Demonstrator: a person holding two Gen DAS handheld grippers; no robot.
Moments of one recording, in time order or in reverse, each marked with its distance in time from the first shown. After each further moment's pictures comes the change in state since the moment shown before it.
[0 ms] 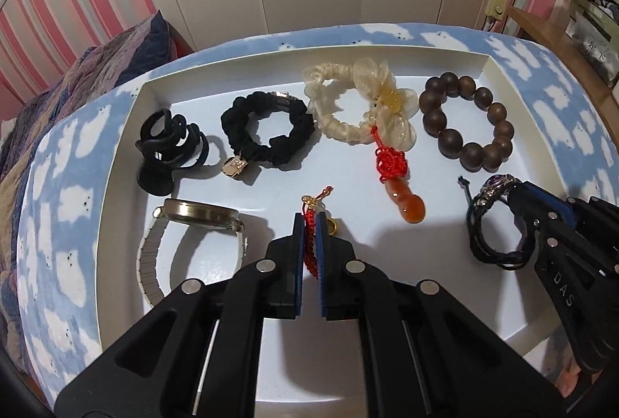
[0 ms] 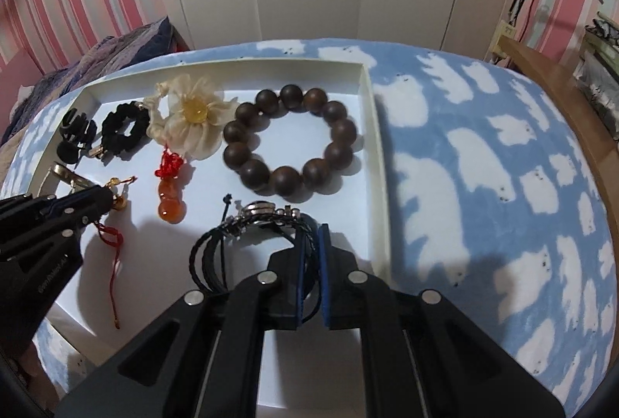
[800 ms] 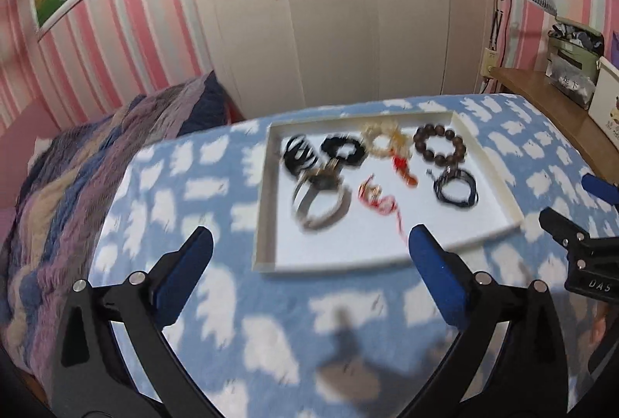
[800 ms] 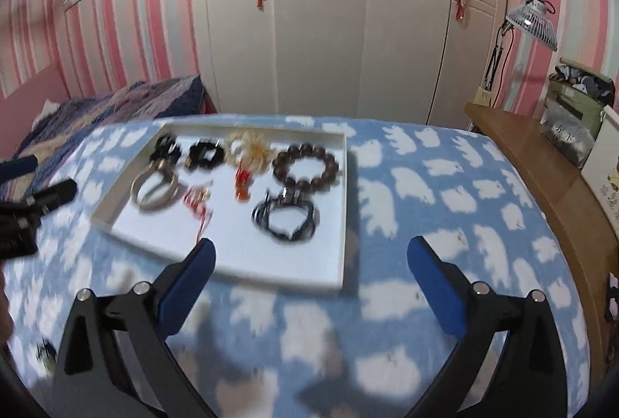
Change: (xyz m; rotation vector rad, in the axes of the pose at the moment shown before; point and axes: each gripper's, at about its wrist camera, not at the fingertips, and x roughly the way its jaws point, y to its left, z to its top) left arm -0.182 0.062 -0.105 -0.029 -0.290 0.069; right arm -0.160 0.002 -0.091 -0.073 -0.292 -0.014
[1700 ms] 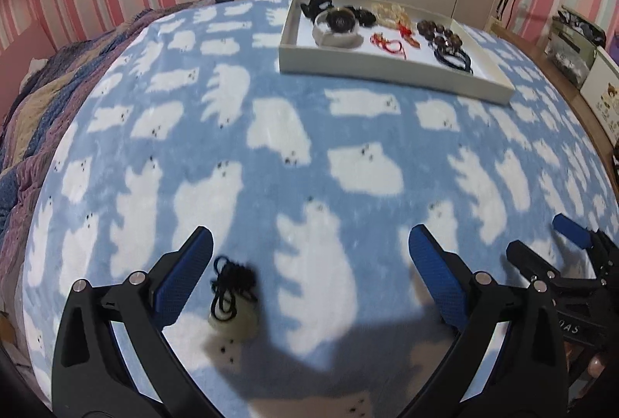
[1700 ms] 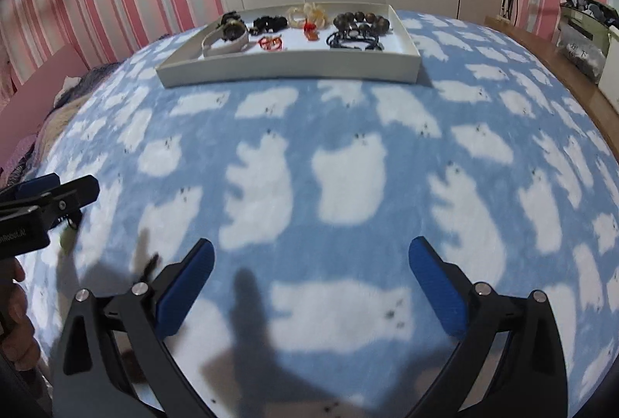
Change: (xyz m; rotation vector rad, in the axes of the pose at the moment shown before) left arm -0.024 0.021 -0.167 -0.126 0.196 -0.060; right arm -0.036 0.061 -0.155 0.066 0.174 0.094
